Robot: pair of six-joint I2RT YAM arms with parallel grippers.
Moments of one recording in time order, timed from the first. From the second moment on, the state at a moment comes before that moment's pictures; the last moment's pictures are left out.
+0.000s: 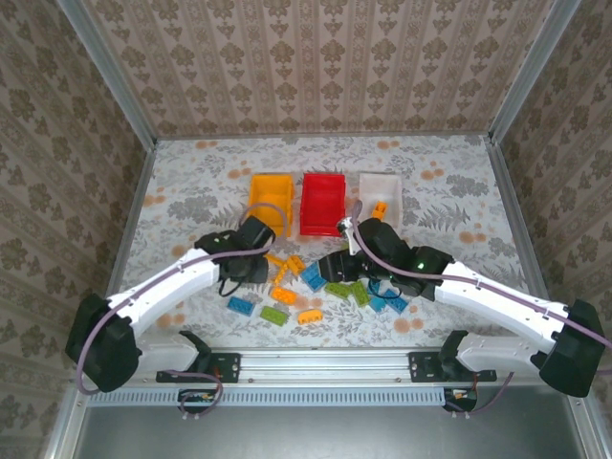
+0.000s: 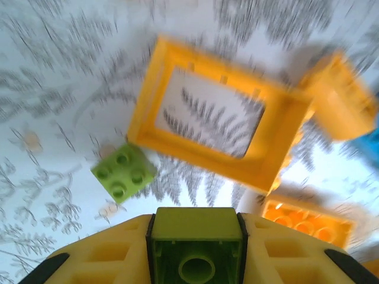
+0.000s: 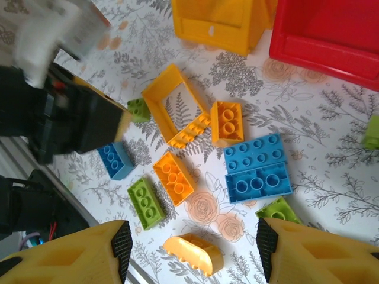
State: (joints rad) left arm -0.70 1.24 0.89 -0.88 -0.14 -0.53; right arm 0.86 1.14 0.89 -0.45 -0.06 0.56
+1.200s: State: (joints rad) left arm -0.47 1.92 1.51 -0.80 -0.08 -0.45; right arm 0.70 1.18 0.91 -0.61 0.17 0.70
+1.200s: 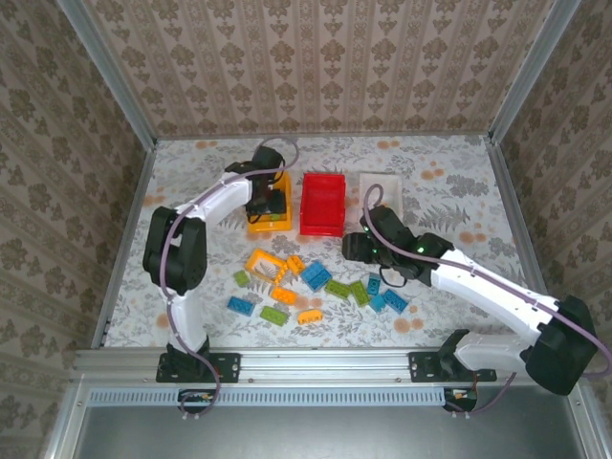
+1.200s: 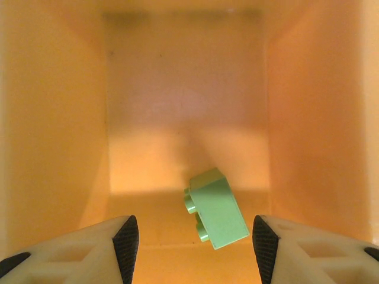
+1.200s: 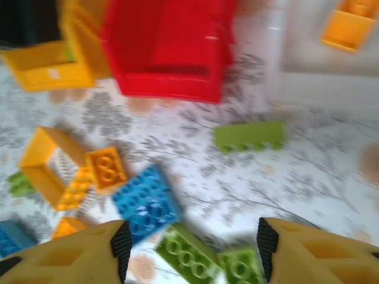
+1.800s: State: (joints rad) left arm -0.51 1.75 1.37 -0.76 -0.09 -0.49; right arm 0.65 1.00 0.76 -0.82 0.23 0.87
